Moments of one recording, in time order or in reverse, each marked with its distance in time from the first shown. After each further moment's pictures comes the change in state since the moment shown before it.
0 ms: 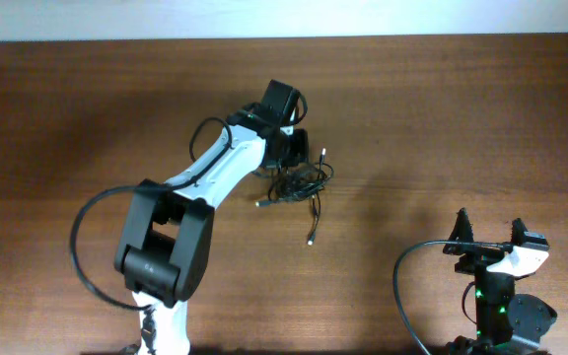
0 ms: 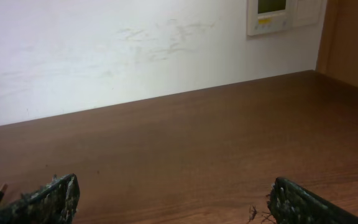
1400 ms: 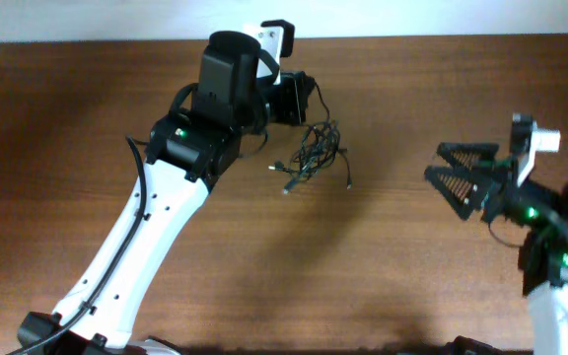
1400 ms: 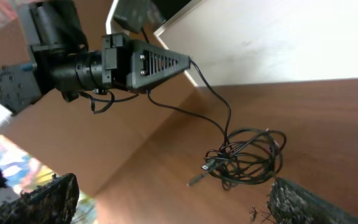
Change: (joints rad) left arm 0.001 -0.491 0.087 0.098 0.112 0.020; right arm 0.025 1.016 0.765 0.162 -1.157 0.395
